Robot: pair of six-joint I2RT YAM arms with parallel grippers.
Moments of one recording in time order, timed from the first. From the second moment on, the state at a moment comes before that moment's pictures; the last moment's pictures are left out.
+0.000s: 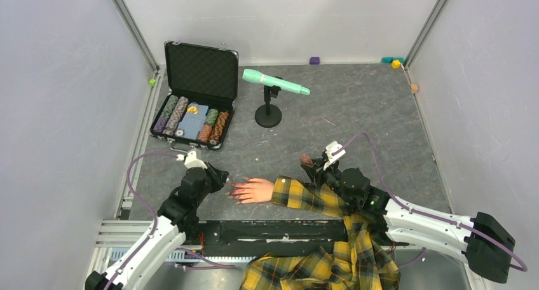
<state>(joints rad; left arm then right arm) -0.47 0.39 0.08 -0.23 -0.17 -0.81 1.00 0.77 0.21 0.40 0.32 0.18</state>
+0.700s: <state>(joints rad) -0.47 0.40 0.08 -0.24 -0.18 -0.81 1.00 0.76 0.21 0.40 0.33 0.18</state>
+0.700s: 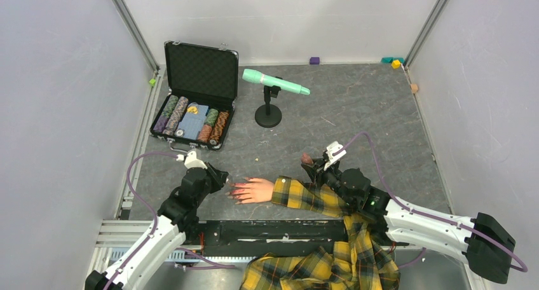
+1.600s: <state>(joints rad) -0.47 0.40 0.08 -0.26 -0.21 -0.81 1.00 0.75 0.20 0.40 0.33 0.18</state>
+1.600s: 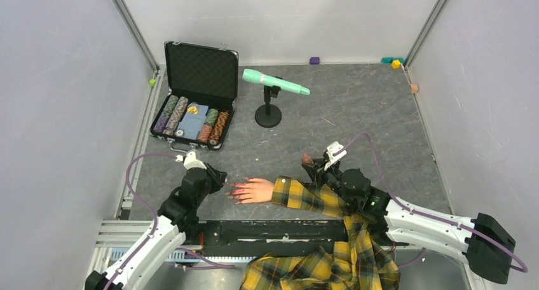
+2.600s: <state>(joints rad) -0.47 0.18 0.09 -0.28 -0.25 -0.85 1.00 0.75 0.20 0.40 0.34 0.18</state>
